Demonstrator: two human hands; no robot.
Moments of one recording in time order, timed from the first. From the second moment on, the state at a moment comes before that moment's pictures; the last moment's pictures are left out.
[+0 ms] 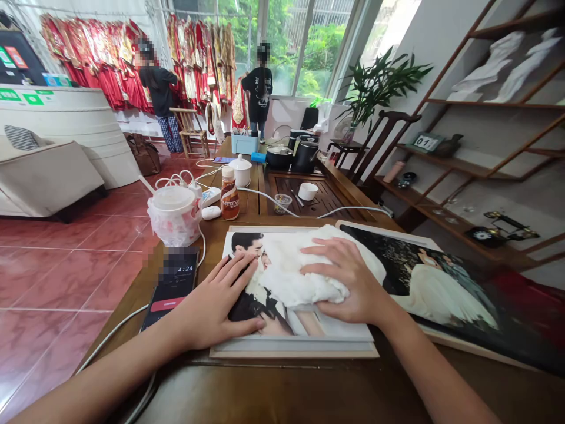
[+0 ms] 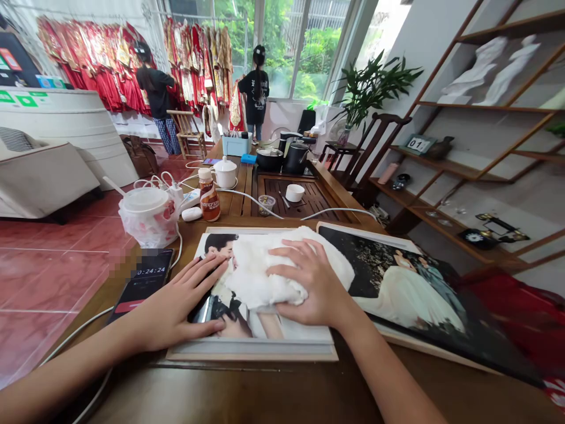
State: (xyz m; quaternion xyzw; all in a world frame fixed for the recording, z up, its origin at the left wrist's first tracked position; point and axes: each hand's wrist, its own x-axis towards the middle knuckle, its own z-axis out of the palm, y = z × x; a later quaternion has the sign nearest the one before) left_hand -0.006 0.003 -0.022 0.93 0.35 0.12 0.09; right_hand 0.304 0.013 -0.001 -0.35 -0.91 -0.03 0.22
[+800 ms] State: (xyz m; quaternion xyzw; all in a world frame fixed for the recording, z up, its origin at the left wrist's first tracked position) left_hand -0.007 0.004 -0.023 0.93 0.34 0.13 0.08; right_hand 0.277 -0.008 0.005 -0.32 -0.93 0.02 0.18
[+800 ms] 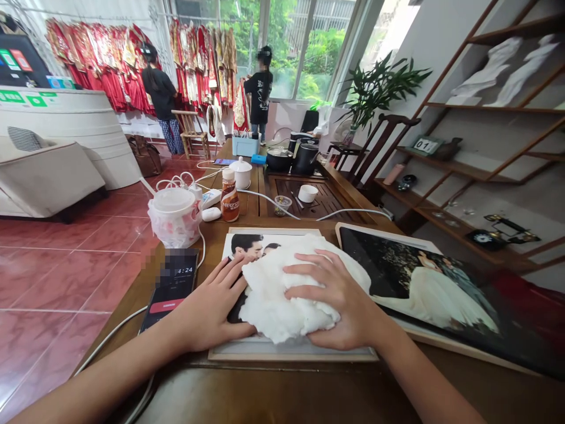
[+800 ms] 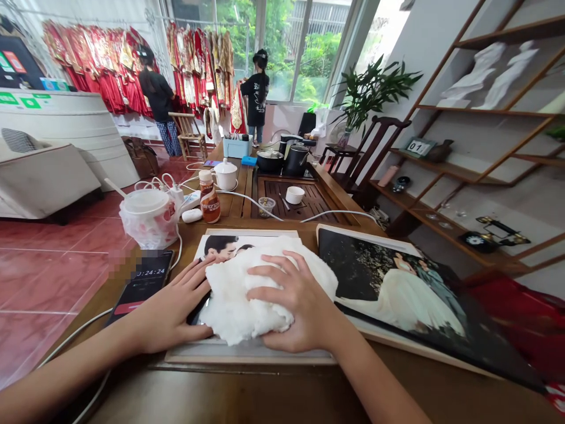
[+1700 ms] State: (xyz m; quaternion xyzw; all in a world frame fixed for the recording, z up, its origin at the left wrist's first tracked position) left_hand -0.005 0.005 -0.021 0.93 0.34 0.13 0.11; right_hand 0.259 -0.021 0.003 -0.30 -0.93 0.04 0.20
